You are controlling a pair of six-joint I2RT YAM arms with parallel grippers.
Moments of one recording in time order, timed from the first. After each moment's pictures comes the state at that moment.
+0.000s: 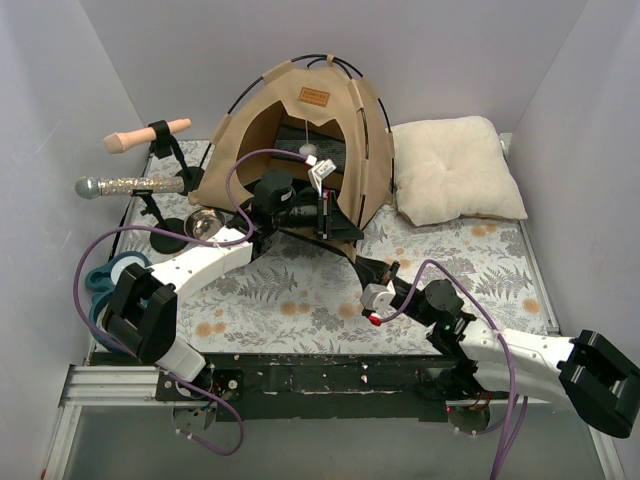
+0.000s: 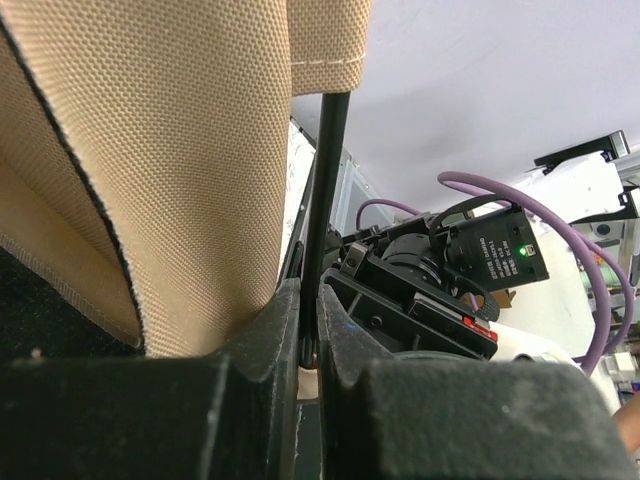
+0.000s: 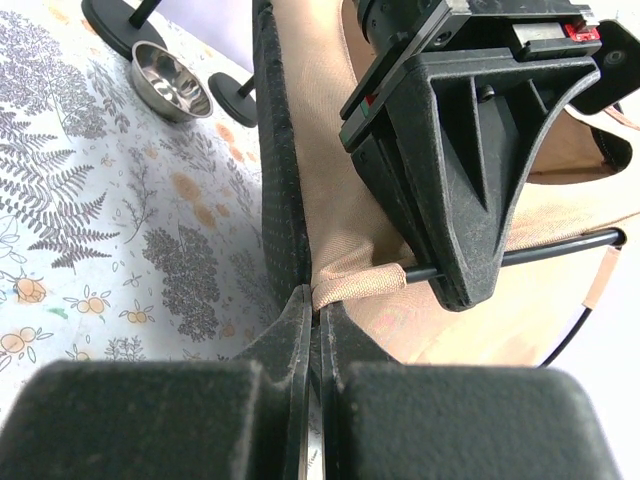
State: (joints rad) left arm -0.63 1.53 1.09 0.26 0.83 -0.73; right arm 0.94 0.95 0.20 0.91 -0.14 -0.84
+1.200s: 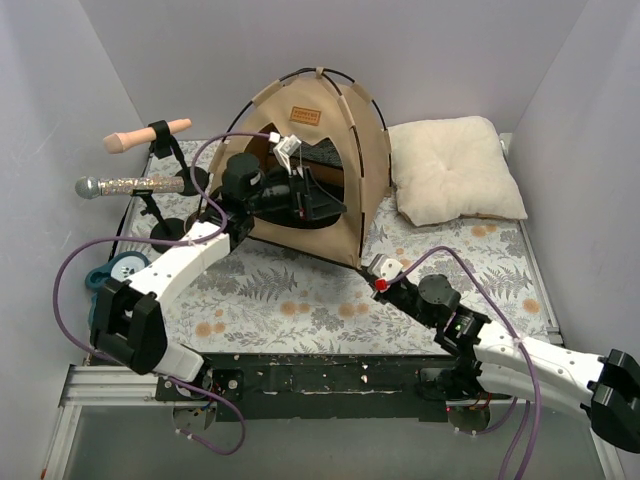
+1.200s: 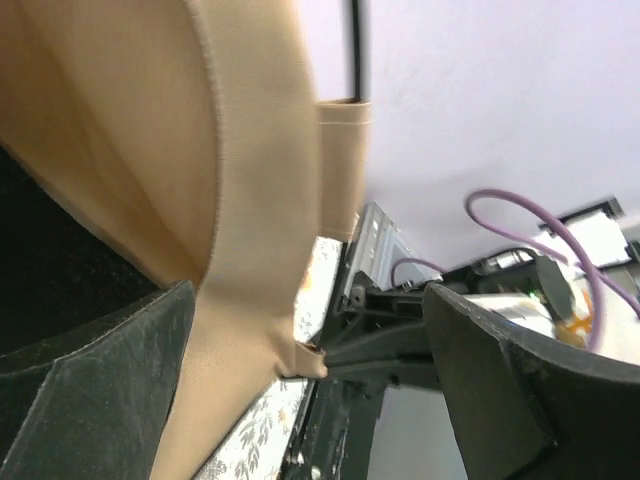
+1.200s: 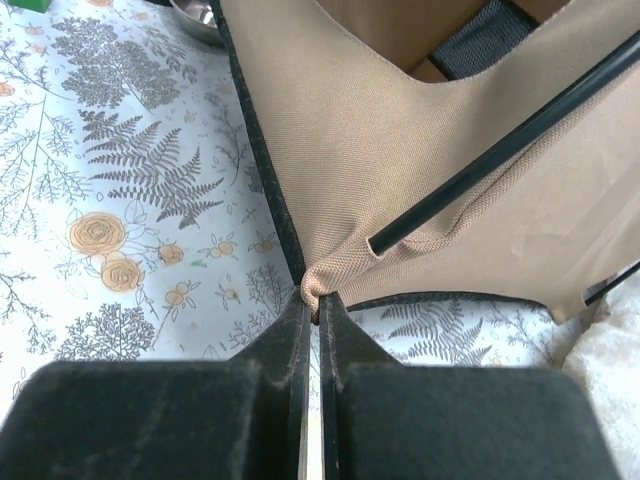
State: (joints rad) left arm -0.51 1.46 1.11 0.23 0.77 -0.69; right arm 0.97 0.81 0.30 0.46 0.05 -0.33
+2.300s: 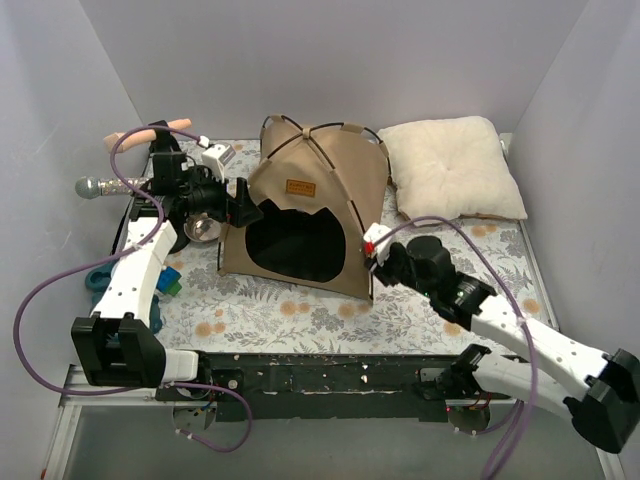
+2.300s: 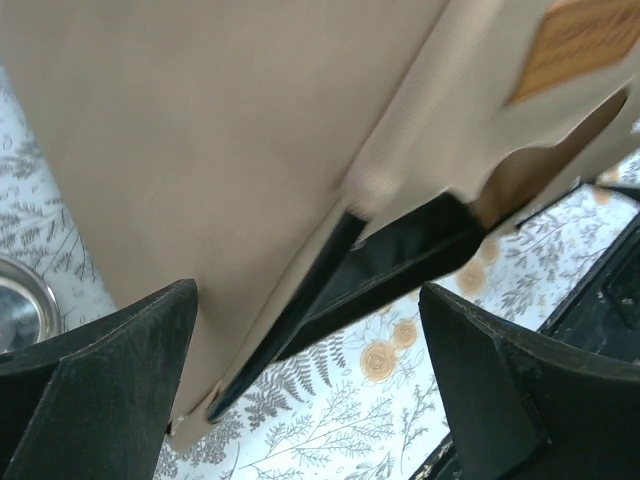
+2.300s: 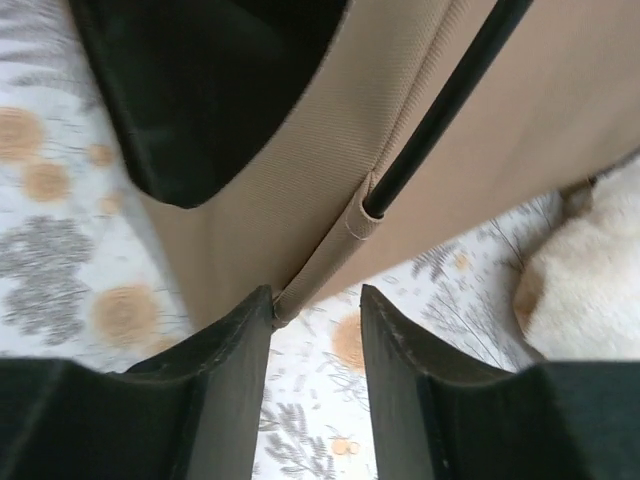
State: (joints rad) left arm -0.04 1.33 1.26 -0.60 0.71 0.10; right arm 0.85 0.87 0.61 -0.13 0.01 -0.33
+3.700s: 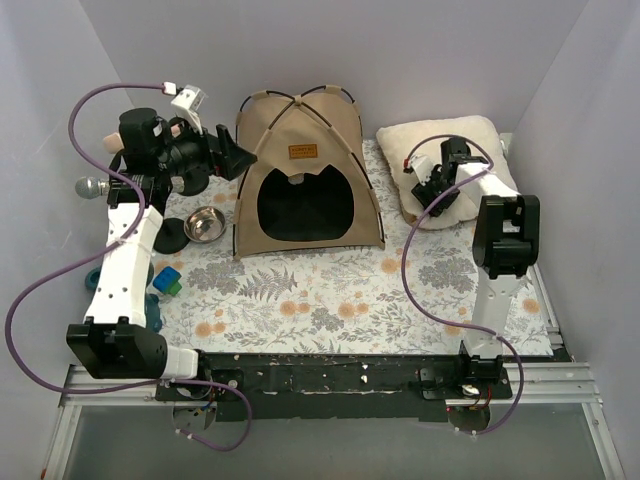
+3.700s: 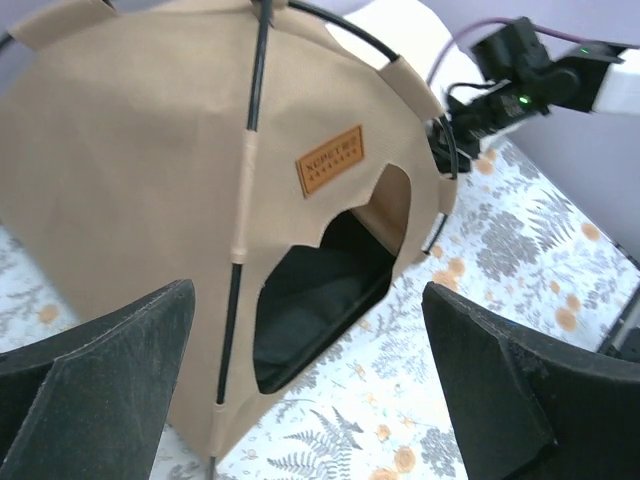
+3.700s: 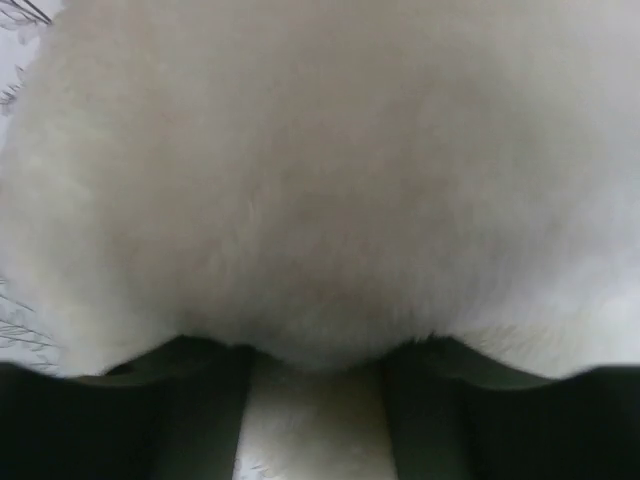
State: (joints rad) left arm -0.01 1.36 1.54 -0.43 0.73 -0.07; right arm 0.05 2.07 1.61 -0.65 -0.20 -0.78
